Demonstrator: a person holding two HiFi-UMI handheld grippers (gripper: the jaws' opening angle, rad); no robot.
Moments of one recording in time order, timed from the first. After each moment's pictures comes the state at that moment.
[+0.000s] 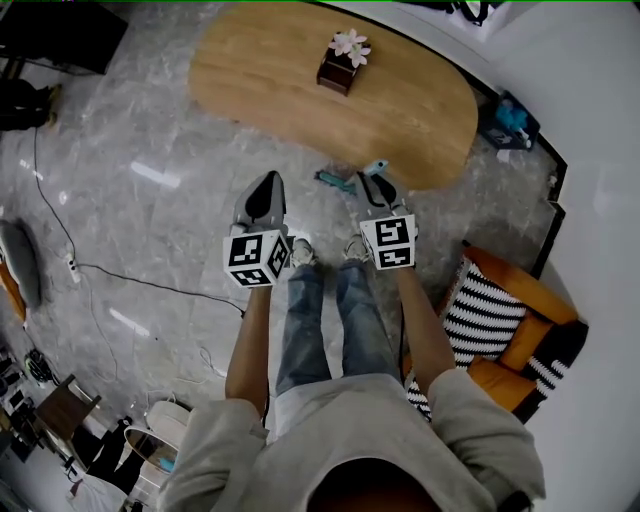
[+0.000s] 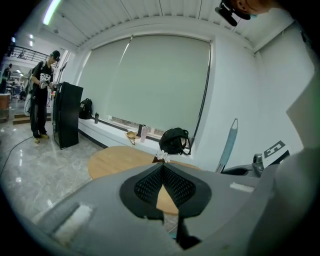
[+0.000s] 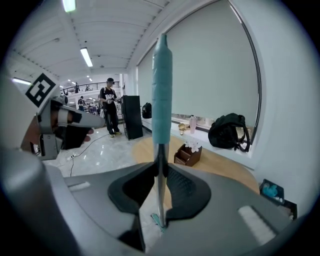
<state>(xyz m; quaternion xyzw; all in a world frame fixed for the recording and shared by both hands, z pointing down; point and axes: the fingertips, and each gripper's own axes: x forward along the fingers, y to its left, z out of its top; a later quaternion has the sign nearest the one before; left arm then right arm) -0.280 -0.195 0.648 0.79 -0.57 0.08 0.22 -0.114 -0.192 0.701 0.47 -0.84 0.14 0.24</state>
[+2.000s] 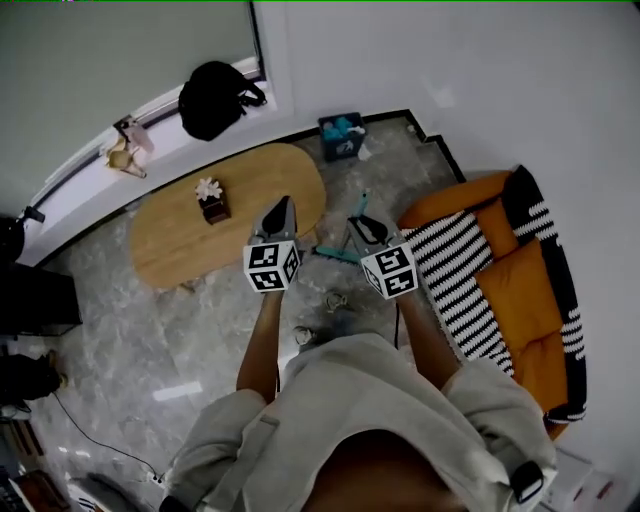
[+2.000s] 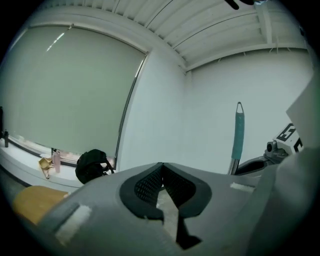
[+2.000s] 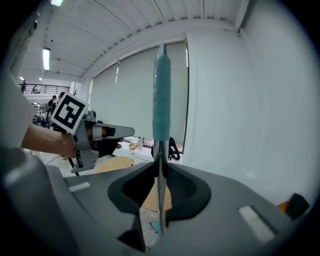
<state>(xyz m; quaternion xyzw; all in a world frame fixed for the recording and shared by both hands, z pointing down) -0.010 -0.125 0.405 0.97 -0.21 0.03 0.11 0.062 0.002 0.435 0.73 -0.65 0.12 0.16</state>
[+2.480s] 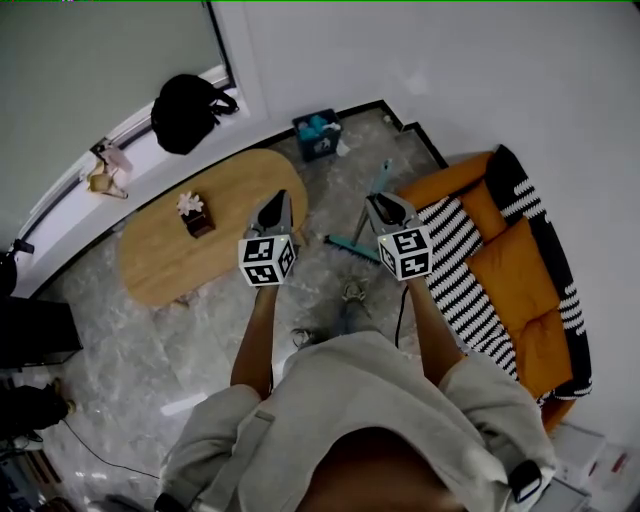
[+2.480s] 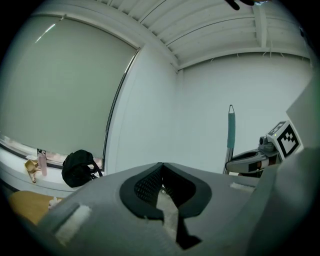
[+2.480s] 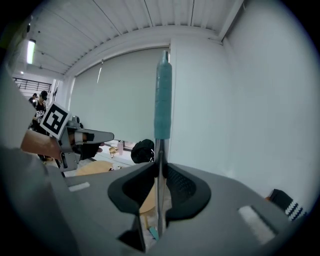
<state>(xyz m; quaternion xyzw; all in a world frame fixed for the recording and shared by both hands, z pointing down) 0.050 -0.105 0.399 0.98 -0.15 0.04 0.10 0.161 0.048 0.410 0.80 -0.57 0.11 0.14</state>
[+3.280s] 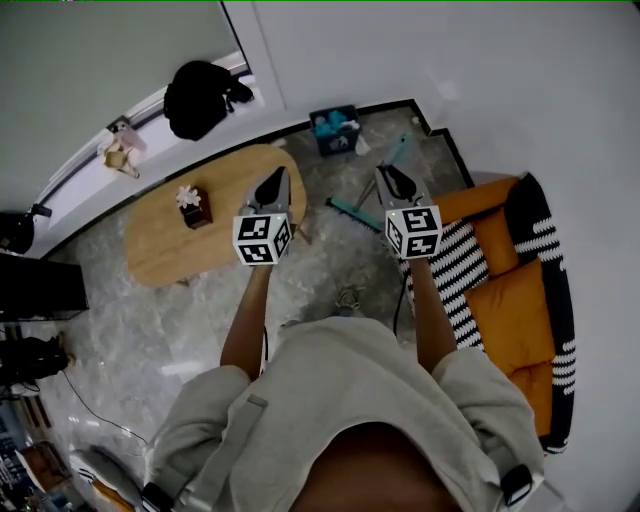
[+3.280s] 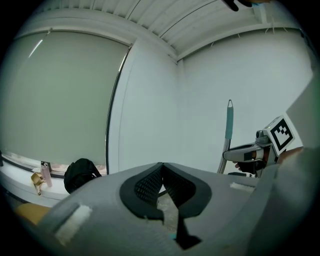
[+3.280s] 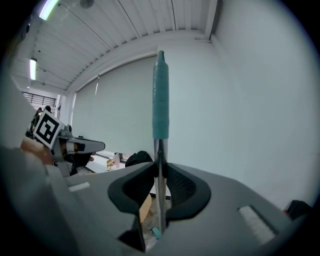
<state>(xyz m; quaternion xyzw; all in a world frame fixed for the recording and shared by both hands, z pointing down) 0.193 -0.126 0.383 0.97 -0.21 0.06 0.06 0.342 0.011 0.388 0.78 -0.61 0.08 0.08</state>
